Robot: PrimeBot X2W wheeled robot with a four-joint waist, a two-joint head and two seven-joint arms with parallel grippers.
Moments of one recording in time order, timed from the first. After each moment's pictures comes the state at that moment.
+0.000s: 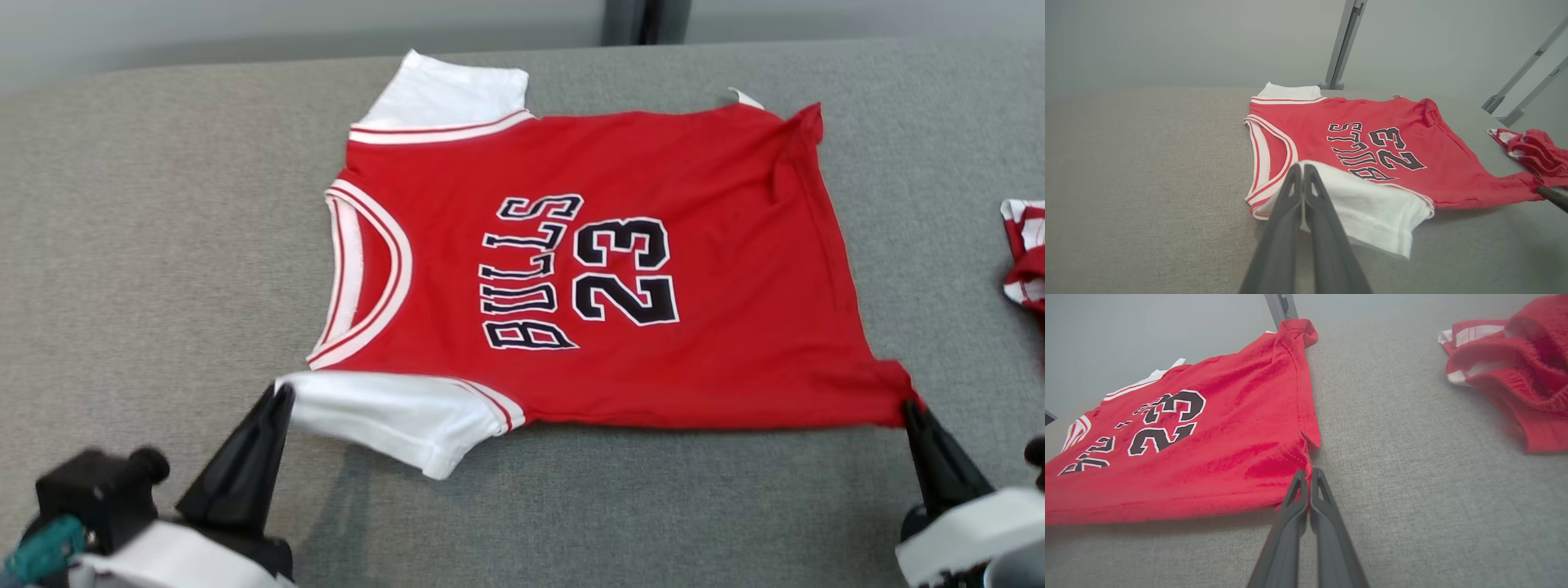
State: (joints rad) left arm 0.17 0.48 -0.24 -0.56 -0.59 0.28 0.24; right arm 0.07 -0.11 -0.10 0.01 0.42 0.13 0.10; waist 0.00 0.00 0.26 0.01
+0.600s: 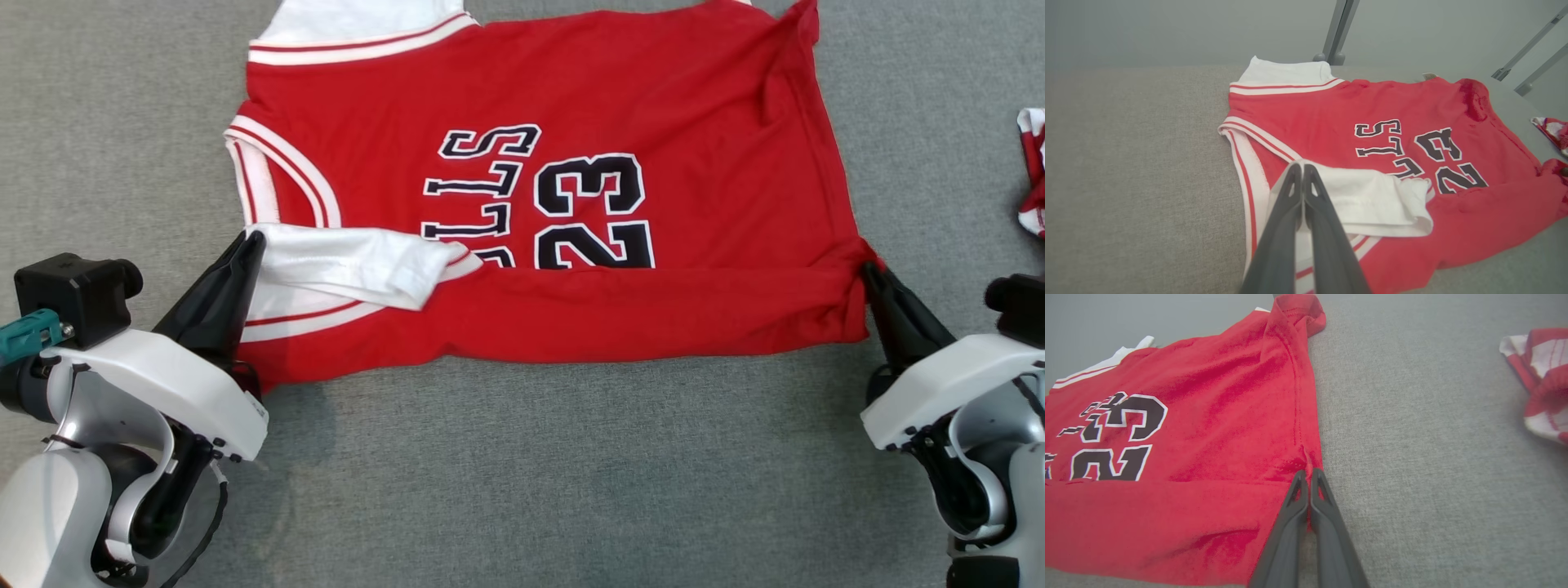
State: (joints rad) left arm -0.27 0.47 -0.25 -0.20 -0.68 0.13 0.28; right arm -0.27 -0.11 -0.05 0.06 0.37 0.13 0.28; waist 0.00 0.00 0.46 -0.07
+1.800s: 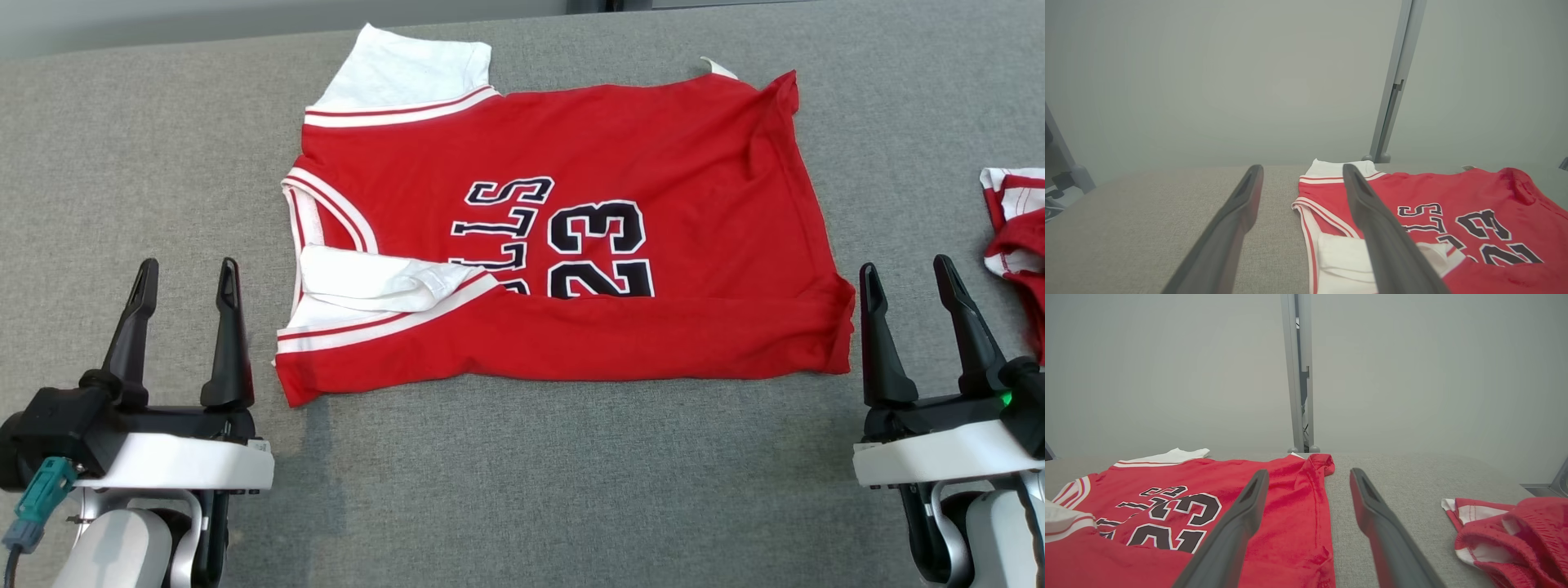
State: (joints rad) left arm -0.16 0.35 -0.21 -0.05 -0.47 0.21 -0.24; right arm -0.18 -0.08 -0.02 0.07 0.16 0.13 -0.25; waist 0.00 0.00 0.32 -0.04
